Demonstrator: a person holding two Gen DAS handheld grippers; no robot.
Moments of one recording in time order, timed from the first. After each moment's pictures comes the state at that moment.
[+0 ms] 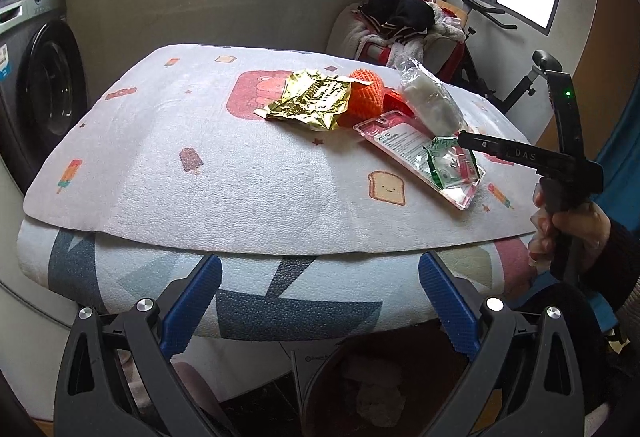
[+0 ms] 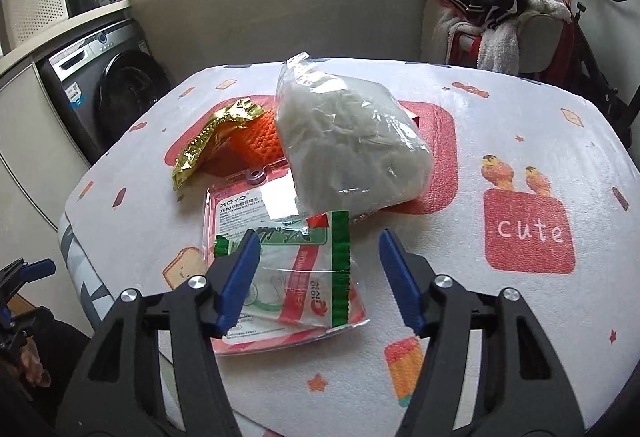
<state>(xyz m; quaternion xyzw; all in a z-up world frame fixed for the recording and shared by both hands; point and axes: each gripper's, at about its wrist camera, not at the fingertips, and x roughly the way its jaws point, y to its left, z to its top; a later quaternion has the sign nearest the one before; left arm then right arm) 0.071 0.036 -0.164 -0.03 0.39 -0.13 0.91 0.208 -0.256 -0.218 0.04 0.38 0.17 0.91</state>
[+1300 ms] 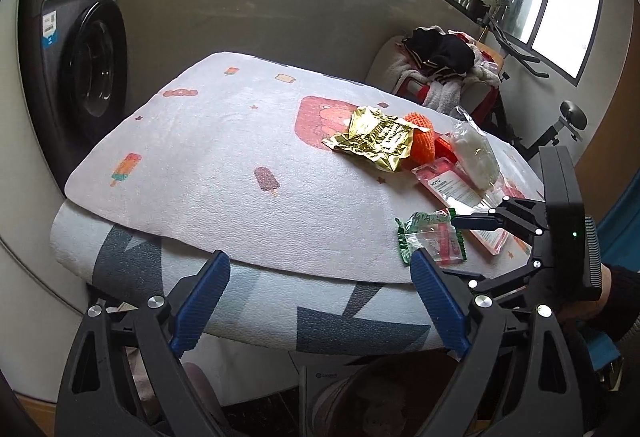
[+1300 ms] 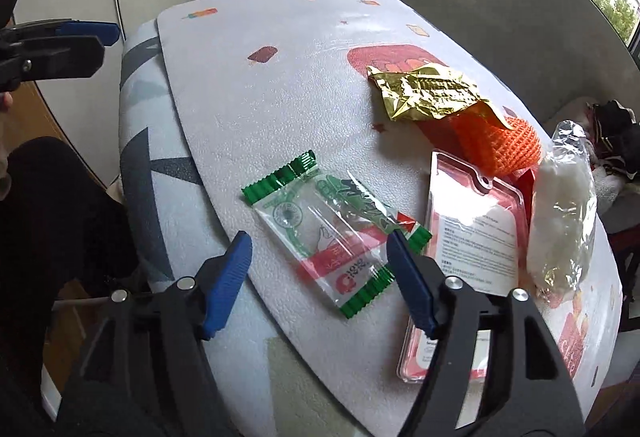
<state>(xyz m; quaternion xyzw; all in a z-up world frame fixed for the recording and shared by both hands) 0.068 0.101 -0.146 -0.09 0.37 -0.08 0.92 0.164 -0.094 -0.236 -0.25 0.40 0.33 0.82</state>
